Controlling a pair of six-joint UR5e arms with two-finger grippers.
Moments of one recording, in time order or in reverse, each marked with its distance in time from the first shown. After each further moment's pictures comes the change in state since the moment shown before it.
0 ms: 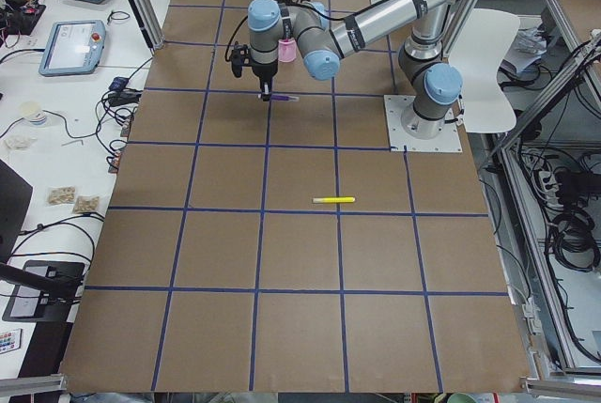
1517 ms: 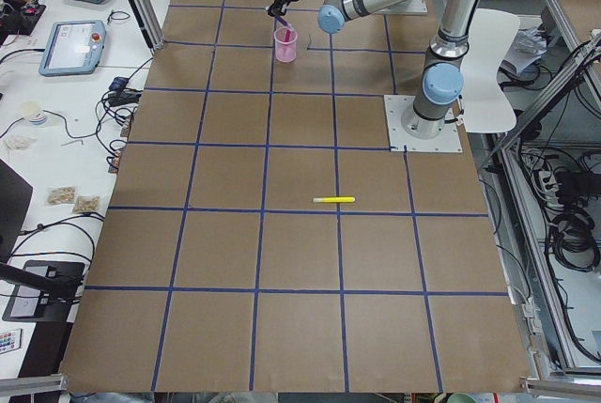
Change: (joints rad) left arm -0.591 0.018 -0.302 0.975 0.012 -0.413; right arm -0.550 -0.219 0.012 0.007 0.556 0.703
